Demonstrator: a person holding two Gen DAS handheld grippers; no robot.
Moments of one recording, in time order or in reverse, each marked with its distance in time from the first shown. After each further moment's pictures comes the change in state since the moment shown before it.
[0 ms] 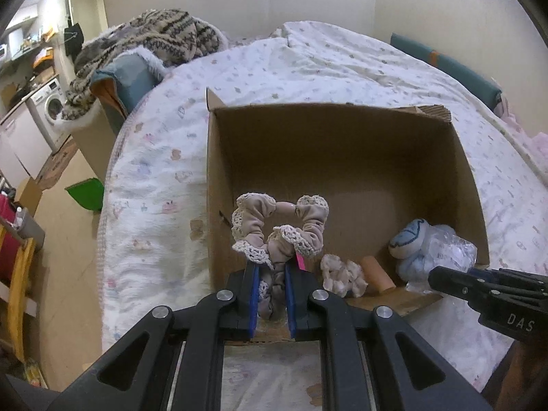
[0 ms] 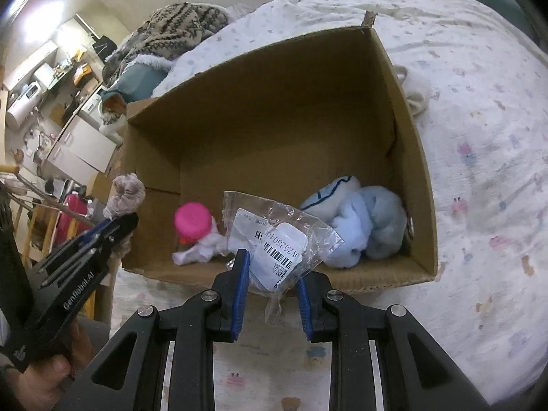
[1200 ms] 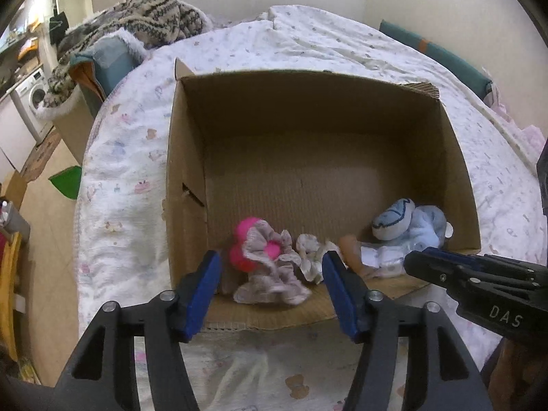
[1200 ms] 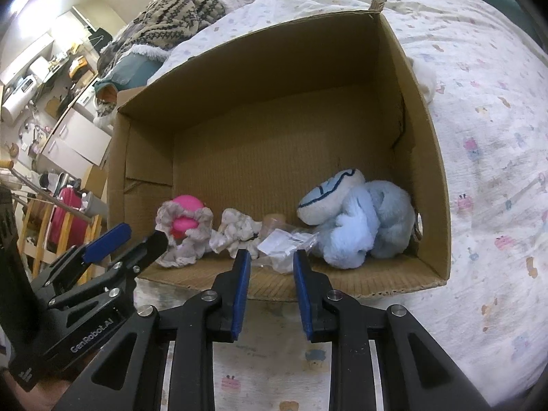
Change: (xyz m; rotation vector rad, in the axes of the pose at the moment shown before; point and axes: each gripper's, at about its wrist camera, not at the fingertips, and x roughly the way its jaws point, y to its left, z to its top) left arm 0.010 -0.013 -0.010 0.021 0.055 -0.061; right arm 0.010 0.002 0.002 -0.008 0.022 -0.022
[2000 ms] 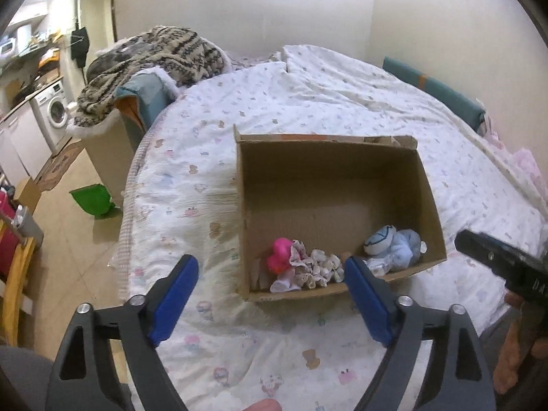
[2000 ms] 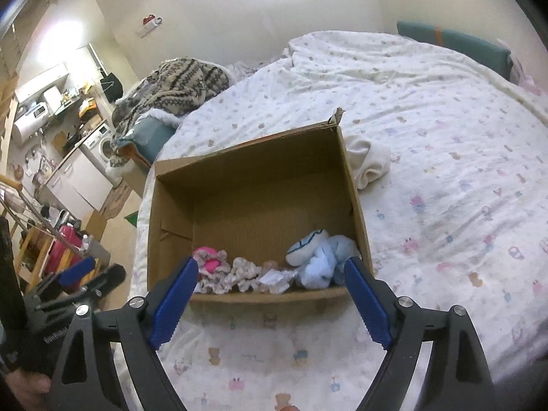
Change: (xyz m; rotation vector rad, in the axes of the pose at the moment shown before) left arm -0.105 0.031 -0.011 -0.048 -0.146 0.021; right arm -0.104 0.006 -0.024 -0.021 -0.303 -0.036
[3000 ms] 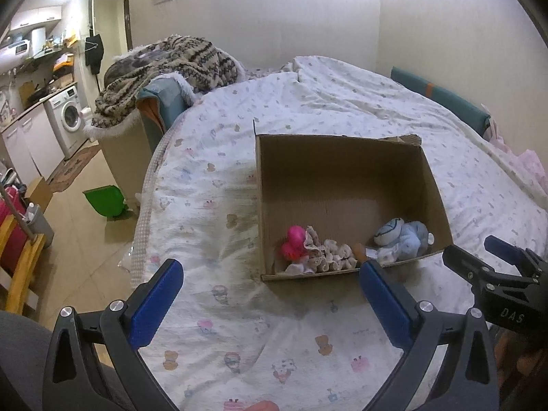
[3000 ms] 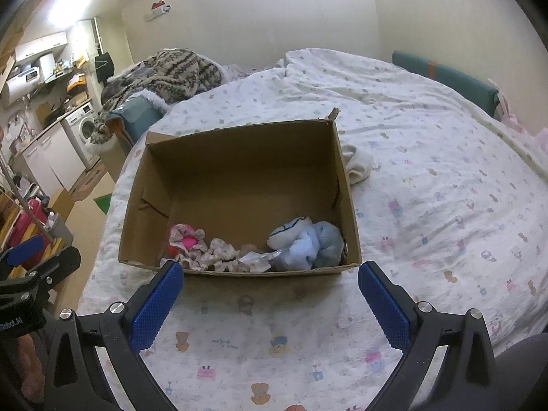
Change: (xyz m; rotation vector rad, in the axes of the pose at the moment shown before) left arm -0.016 0.007 -0.031 -0.005 -0.053 0.047; right arm 0.005 0.022 -0.036 -0.129 -0.053 -0.160
